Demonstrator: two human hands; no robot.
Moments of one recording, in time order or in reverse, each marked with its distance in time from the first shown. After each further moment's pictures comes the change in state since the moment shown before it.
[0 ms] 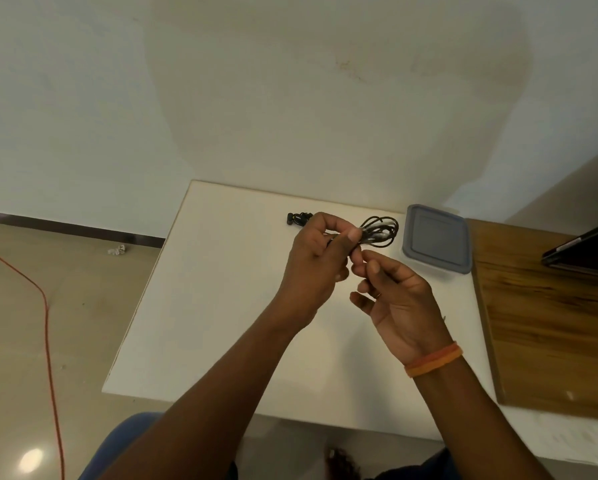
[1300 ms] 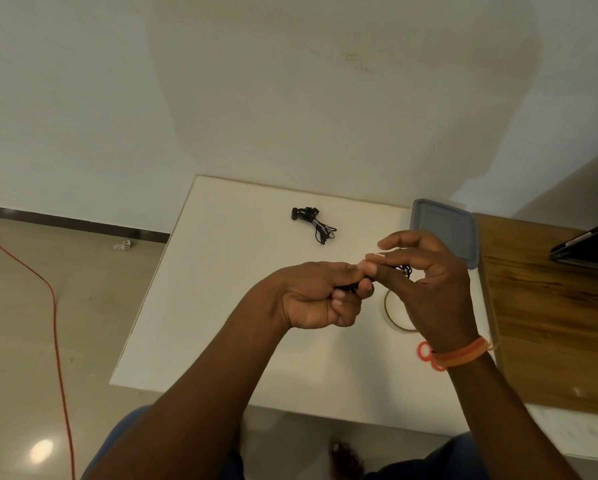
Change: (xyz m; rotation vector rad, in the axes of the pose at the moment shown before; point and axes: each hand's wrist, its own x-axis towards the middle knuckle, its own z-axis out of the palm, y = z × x) left_hand 0.001 -0.004 -0.017 -0.501 -0.449 -0.894; right_hand -0.004 -0.025 -0.008 -0.902 0.032 -0.658
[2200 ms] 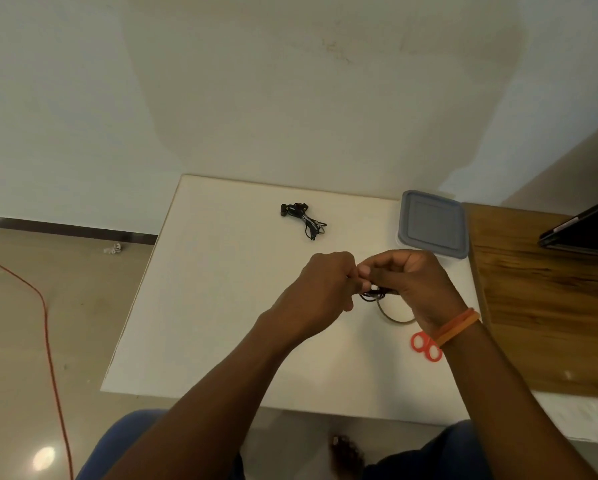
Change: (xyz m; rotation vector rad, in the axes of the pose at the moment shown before) left_hand 0.008 -0.017 0.022 1.302 0.555 0.372; right_hand 0.006 0.031 -0.006 0.315 -0.248 0.525
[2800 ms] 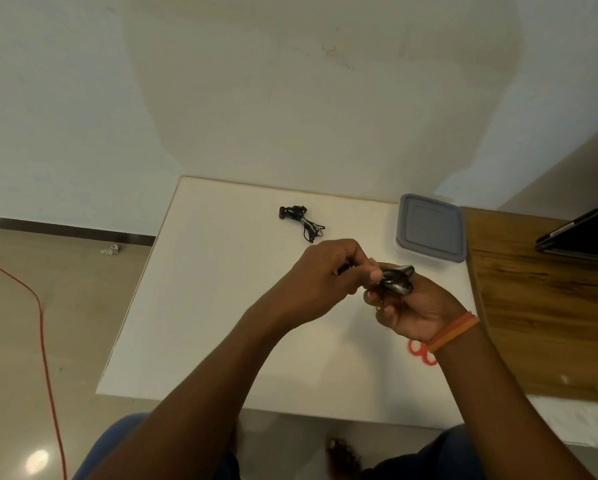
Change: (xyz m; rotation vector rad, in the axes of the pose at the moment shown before) left_hand 0.001 0.000 -0.013 -0.263 0.050 0.239; right_hand -0.002 -0.007 0.006 0.605 -0.102 0.568
